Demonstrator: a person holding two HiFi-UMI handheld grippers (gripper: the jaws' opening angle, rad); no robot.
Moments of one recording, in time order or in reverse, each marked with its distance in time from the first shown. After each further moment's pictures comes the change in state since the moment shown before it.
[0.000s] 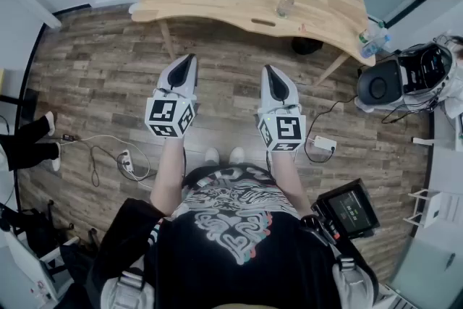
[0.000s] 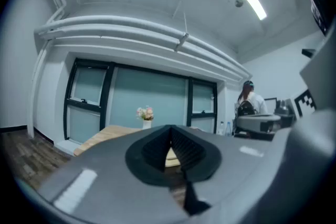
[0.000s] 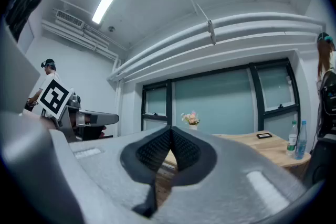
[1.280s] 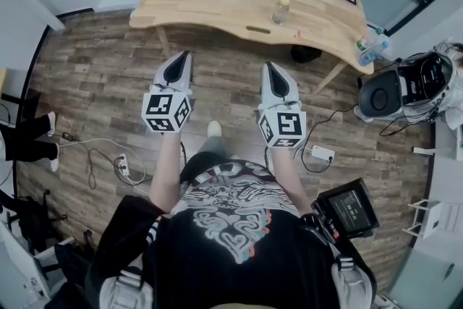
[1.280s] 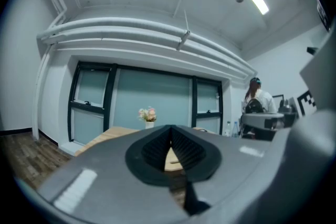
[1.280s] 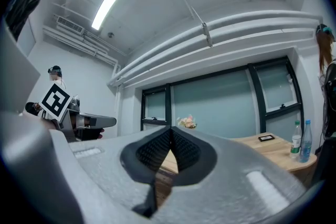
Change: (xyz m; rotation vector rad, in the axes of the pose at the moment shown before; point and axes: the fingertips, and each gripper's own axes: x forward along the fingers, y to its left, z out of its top) left arm 0.044 -0.006 0.003 0.003 0.007 0.056; right arm 0.017 -0.055 0.004 0.024 -0.043 0.011
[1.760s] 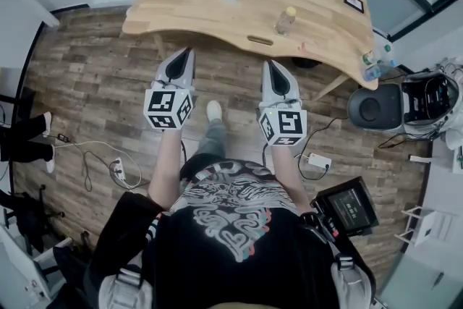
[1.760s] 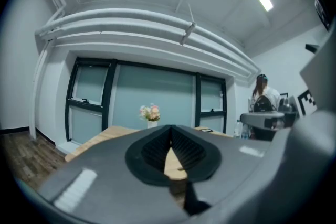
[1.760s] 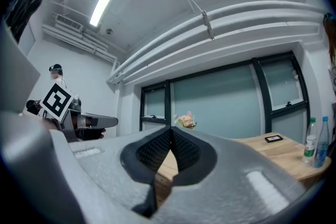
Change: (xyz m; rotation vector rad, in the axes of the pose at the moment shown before) left arm 0.102 0.042 -0.017 -0.001 0.010 0.003; right arm 0.102 -0.041 -0.027 -0.007 0.012 0.024
